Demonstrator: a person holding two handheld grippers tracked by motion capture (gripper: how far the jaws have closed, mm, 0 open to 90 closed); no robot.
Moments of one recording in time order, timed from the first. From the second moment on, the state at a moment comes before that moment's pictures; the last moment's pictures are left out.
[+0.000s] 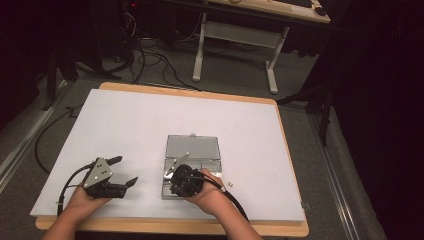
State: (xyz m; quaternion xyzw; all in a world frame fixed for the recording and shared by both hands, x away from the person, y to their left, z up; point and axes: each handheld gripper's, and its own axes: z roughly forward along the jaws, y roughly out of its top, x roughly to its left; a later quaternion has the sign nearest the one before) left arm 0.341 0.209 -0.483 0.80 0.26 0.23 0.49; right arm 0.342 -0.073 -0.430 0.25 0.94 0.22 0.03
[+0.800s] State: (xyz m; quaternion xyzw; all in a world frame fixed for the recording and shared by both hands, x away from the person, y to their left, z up) left arm 0.341 0.209 -0.483 0.80 0.26 0.23 0.49; right arm 0.344 -0.096 -0.408 0.28 0.92 0.26 0.05
